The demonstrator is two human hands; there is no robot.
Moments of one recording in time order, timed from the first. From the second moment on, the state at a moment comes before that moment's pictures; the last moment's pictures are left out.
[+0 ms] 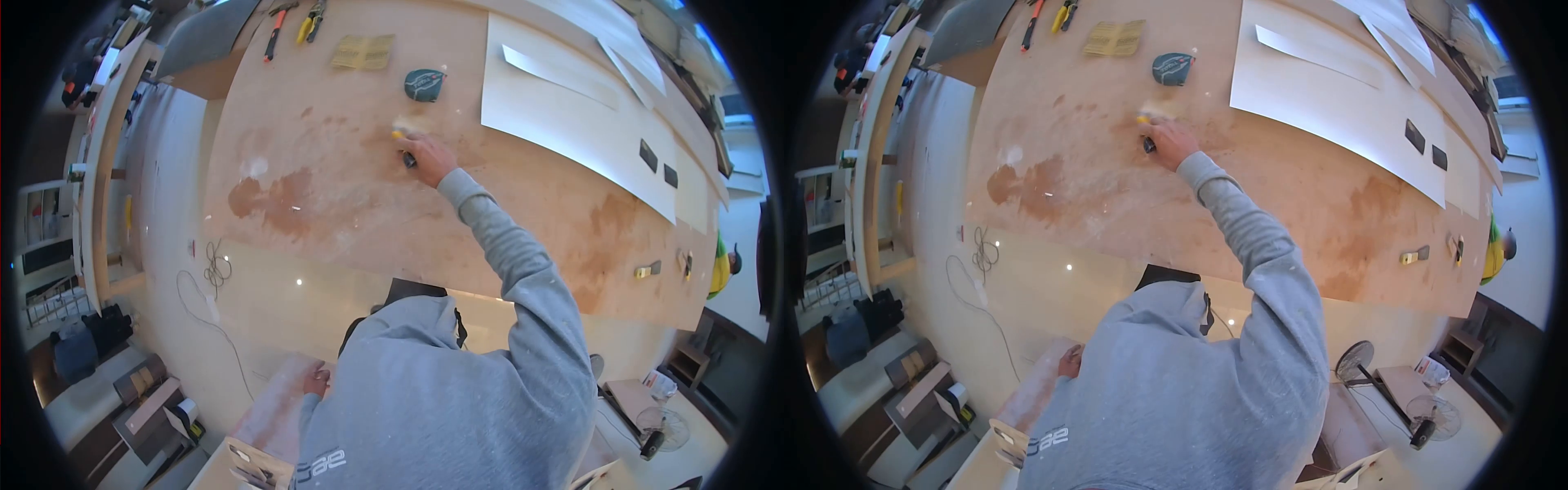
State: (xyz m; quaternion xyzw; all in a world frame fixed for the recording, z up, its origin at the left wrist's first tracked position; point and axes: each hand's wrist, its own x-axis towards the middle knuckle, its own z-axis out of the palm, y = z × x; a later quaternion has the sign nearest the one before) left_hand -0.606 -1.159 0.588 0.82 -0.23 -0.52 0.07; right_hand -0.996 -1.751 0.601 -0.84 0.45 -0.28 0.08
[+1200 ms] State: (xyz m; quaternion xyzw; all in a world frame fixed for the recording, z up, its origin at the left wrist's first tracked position) left_hand -0.476 -1.088 0.522 0.84 -0.25 -0.45 0.15; right_hand -0.706 -1.515 0.632 -0.80 0.24 -0.32 0.45
